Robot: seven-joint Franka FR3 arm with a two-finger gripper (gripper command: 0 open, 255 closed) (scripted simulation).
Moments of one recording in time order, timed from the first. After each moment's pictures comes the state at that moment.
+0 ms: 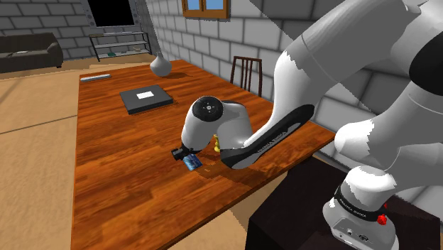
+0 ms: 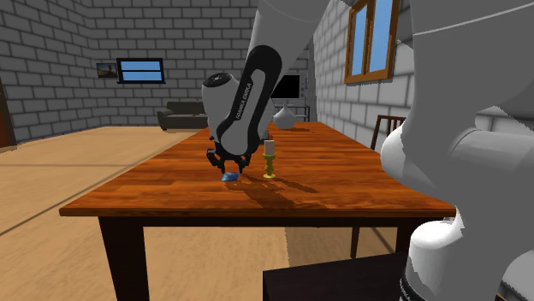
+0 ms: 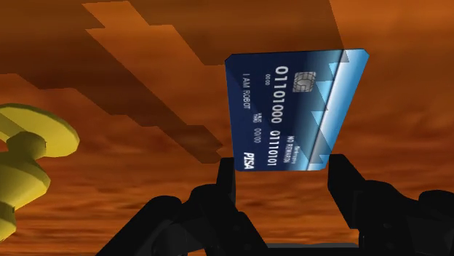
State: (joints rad) arm -1.35 -0.31 1.94 -2.34 -0.45 2.83 1.24
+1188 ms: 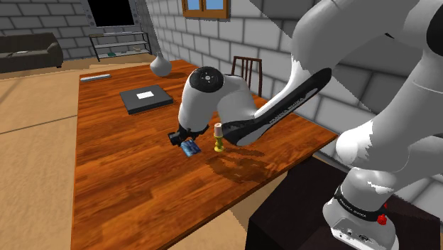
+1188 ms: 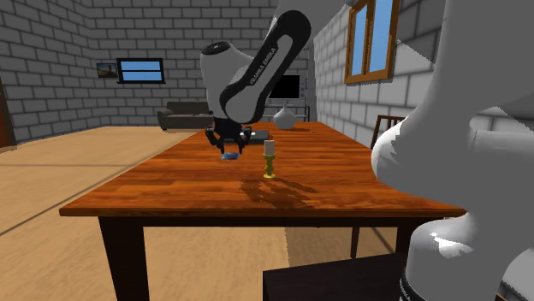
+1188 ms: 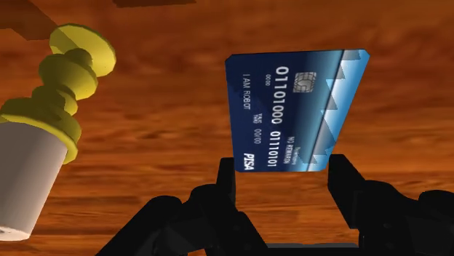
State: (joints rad) arm -0.93 -0.07 1.54 -2.27 -0.68 2.59 1.33
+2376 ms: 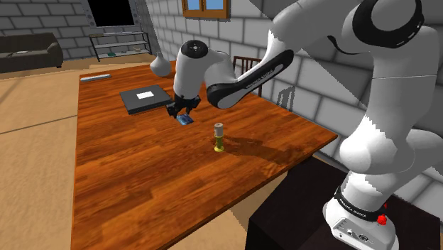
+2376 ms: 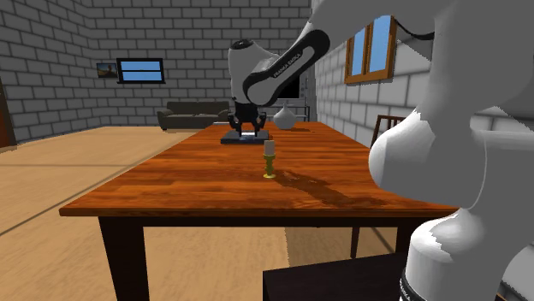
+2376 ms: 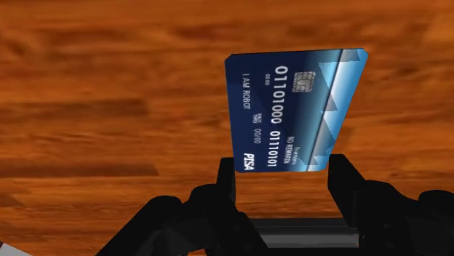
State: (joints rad) arm -0.63 0.37 1.14 -1.96 -1.03 2.38 1.26
